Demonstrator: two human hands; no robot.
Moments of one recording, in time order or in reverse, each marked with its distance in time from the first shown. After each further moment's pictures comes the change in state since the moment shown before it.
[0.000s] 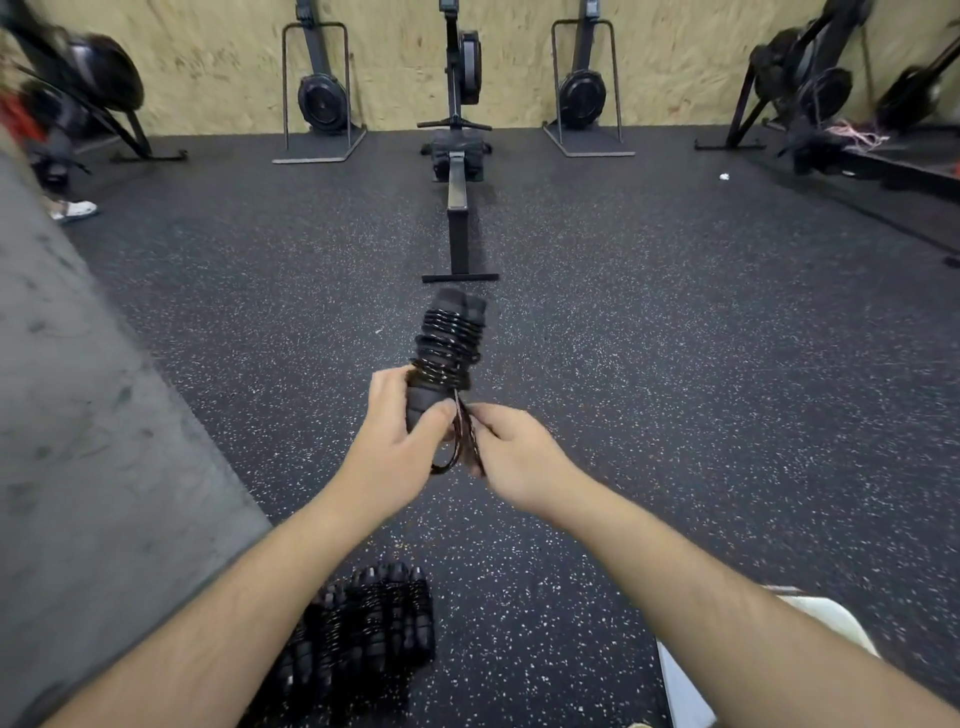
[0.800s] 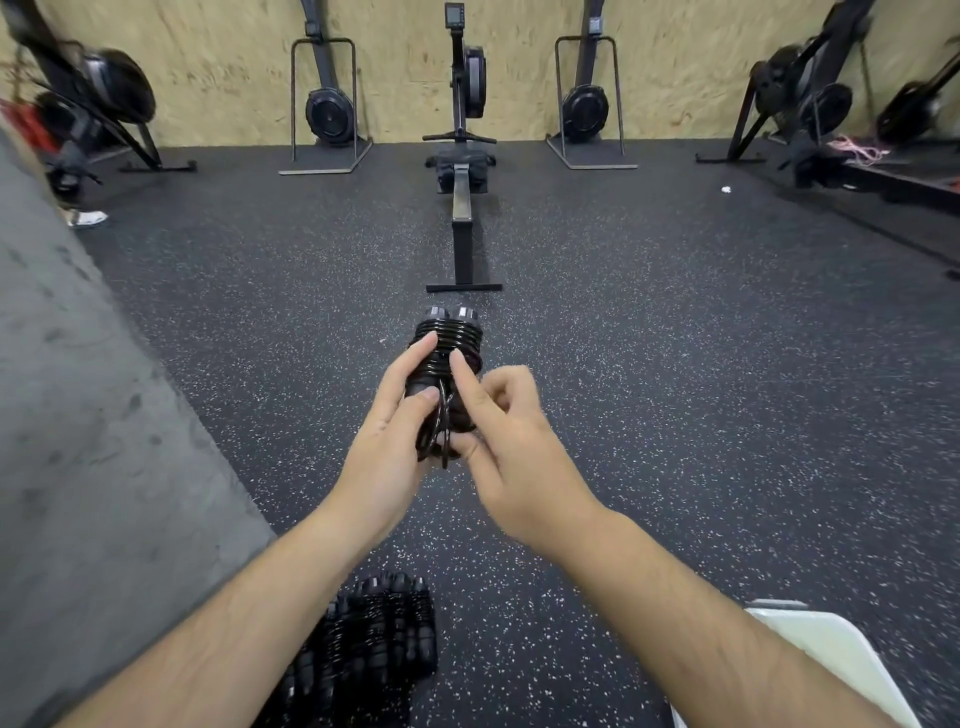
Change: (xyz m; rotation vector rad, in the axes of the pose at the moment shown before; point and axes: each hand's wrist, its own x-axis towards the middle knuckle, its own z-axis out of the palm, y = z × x) left_hand 0.001 0.011 0.001 -0.710 -0.027 -0.124; right_hand -0.019 -0.013 -0.002 -0.375 0.198 -0.603
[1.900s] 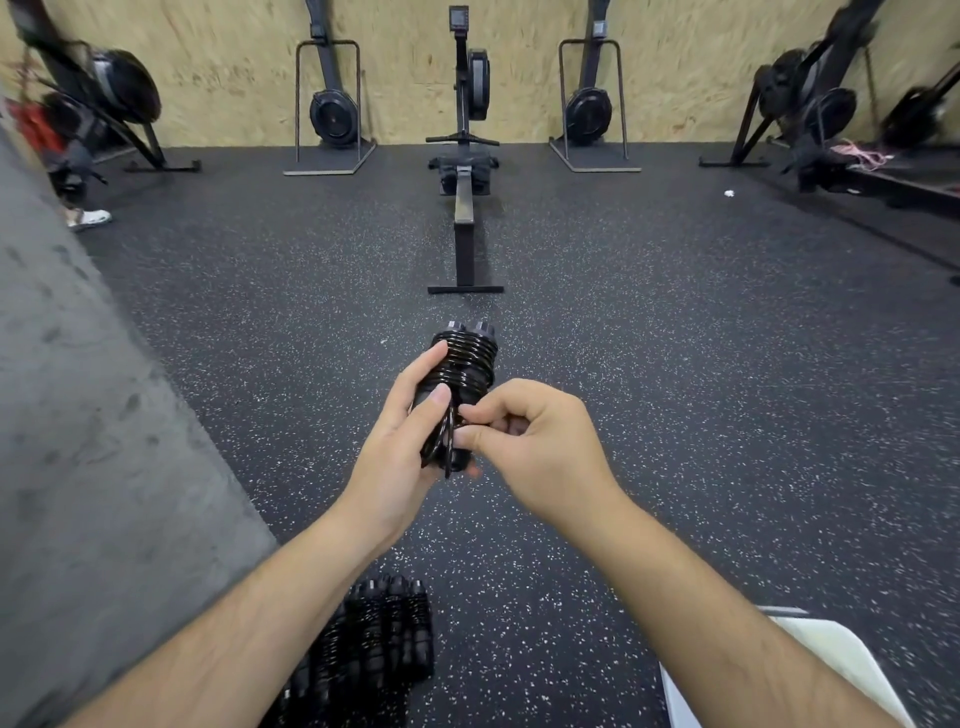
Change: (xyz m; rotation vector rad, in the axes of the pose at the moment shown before) left_hand -0.003 -0.005 0.007 -0.083 -0.068 -0.026; right_hand 0.010 -0.009 -0.019 0.469 0.146 0.356
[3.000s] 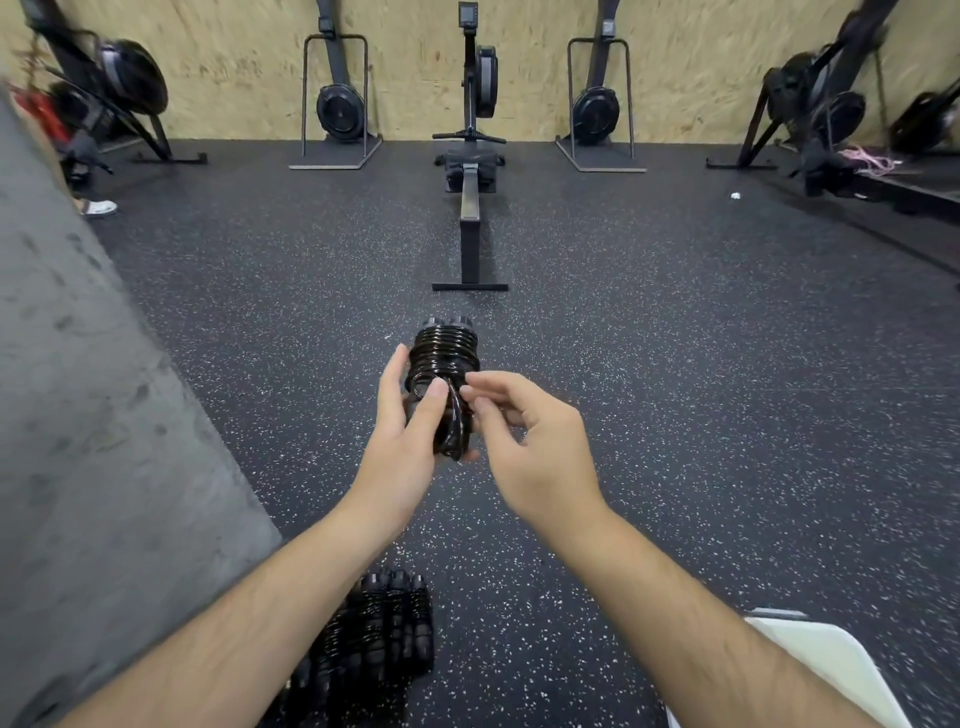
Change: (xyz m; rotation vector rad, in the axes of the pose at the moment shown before) left_hand 0.011 -0.020 -0.017 0.142 0.208 0.033; right_hand -0.002 0.018 0.019 -0.105 0.123 -0.102
